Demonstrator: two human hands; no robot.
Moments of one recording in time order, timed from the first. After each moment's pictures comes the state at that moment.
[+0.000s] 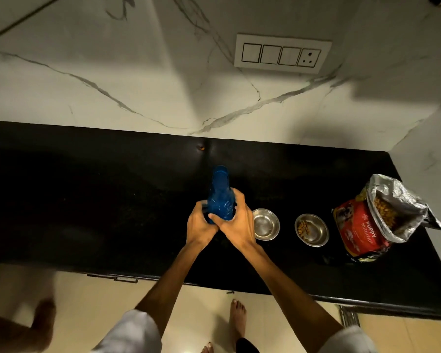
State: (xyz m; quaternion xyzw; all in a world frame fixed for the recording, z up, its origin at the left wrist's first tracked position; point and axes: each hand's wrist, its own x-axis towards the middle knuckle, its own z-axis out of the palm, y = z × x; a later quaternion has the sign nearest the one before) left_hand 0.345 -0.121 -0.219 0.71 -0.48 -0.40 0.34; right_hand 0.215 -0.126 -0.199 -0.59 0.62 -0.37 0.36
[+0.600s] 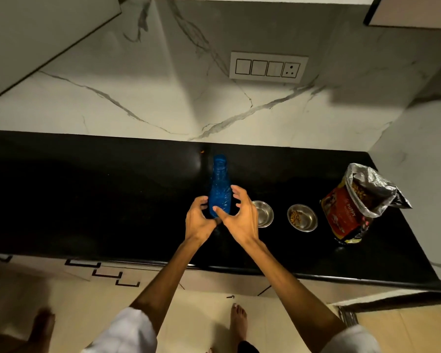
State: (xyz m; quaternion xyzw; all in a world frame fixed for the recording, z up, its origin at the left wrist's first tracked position) left_hand 0.348 -0.063 -0.182 0.67 -0.50 -0.37 0.39; right_hand 0.213 -0.060 -0.160 -0.60 0.61 -0.43 0.29
